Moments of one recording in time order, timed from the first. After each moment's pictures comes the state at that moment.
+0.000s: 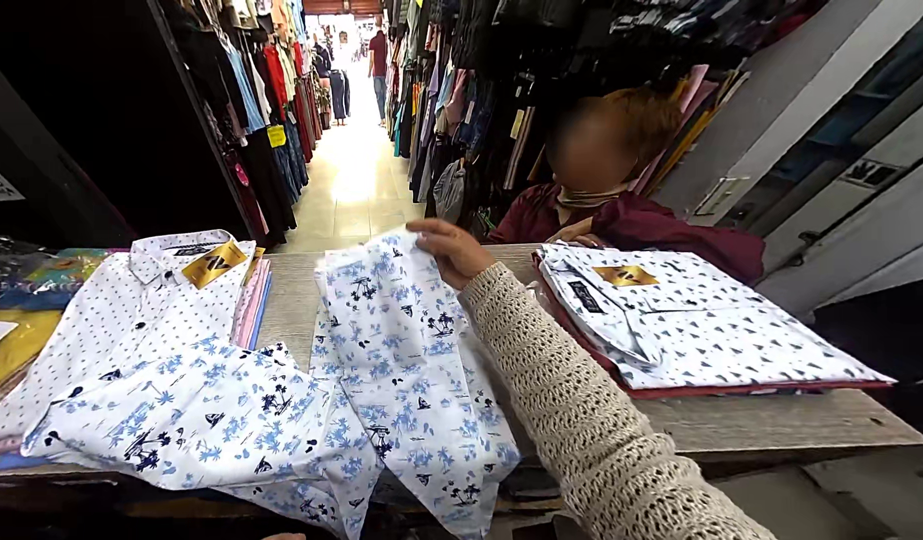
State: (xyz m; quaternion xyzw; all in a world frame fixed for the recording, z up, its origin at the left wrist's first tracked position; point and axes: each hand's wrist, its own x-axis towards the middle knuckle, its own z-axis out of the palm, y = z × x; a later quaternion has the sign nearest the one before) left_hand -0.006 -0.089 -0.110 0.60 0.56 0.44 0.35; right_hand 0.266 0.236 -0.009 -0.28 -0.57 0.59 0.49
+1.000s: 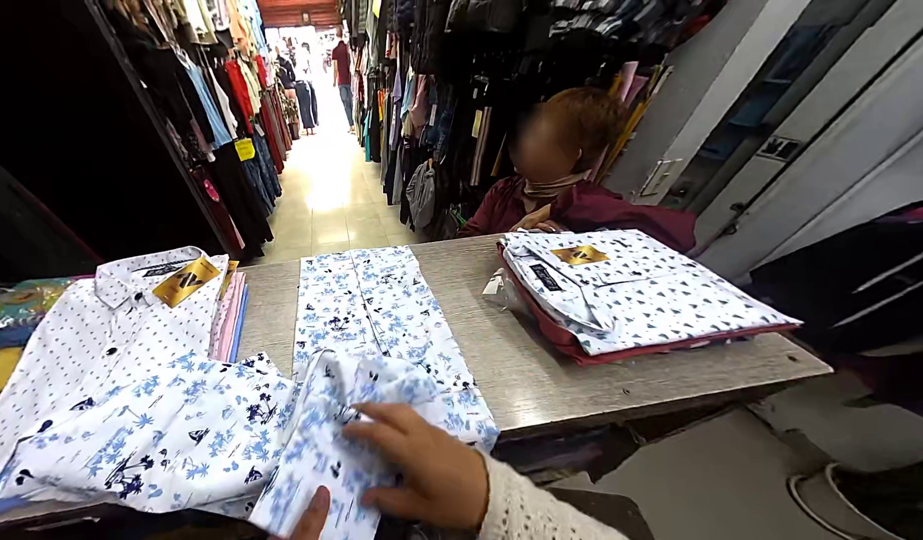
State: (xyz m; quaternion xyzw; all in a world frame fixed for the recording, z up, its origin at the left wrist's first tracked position) left_hand 0.042 -0.061 -0.089 0.28 0.45 0.60 0.60; right_hand 0.225 0.007 -0.071 -0.30 -0.87 0.23 0.32
